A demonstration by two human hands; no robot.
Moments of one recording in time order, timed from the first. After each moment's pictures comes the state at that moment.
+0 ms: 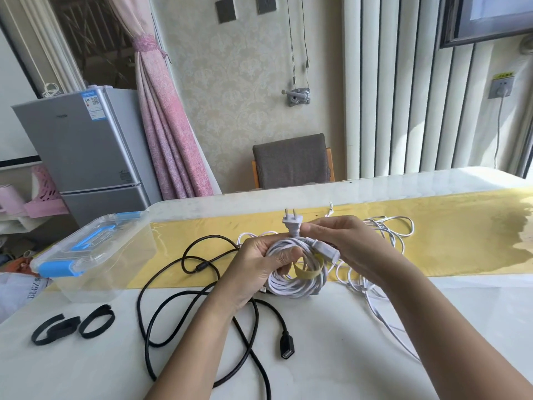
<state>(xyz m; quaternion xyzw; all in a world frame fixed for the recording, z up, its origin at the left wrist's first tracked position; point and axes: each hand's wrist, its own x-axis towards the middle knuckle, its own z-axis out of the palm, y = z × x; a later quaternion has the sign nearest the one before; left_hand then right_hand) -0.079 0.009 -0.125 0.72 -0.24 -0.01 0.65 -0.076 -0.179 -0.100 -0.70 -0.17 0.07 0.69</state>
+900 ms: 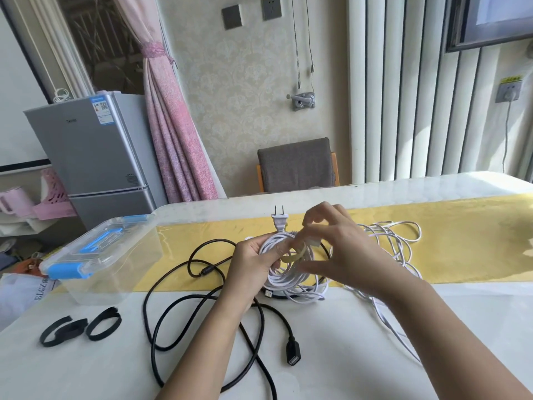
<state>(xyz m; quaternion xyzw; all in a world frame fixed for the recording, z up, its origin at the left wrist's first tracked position) -0.082 0.006 -0.123 0.74 -0.12 0.11 0.65 -0.085 -0.175 -0.101 -0.87 -0.35 -0.24 0.26</state>
